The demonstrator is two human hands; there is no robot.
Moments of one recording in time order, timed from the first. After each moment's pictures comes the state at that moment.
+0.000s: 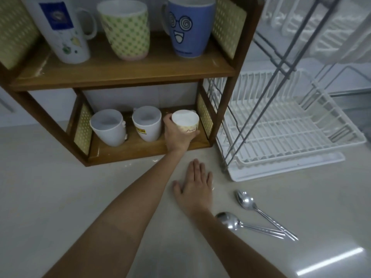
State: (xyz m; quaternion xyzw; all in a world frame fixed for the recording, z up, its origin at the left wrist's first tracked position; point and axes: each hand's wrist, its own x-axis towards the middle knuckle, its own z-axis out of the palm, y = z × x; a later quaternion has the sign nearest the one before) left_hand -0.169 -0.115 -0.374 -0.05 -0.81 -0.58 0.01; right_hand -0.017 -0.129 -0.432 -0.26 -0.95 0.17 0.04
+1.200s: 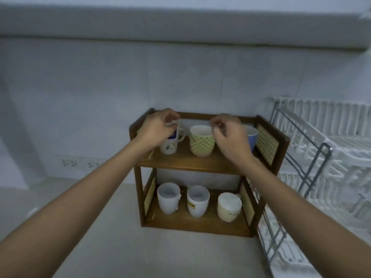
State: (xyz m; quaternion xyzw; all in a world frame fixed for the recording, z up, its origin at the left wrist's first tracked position) left_hand -0.216 -0.319 -0.077 -0.26 -0.87 -0.39 0.18; right_hand -0.157 -0.113 -0.094 0.09 -0.86 0.30 0.40
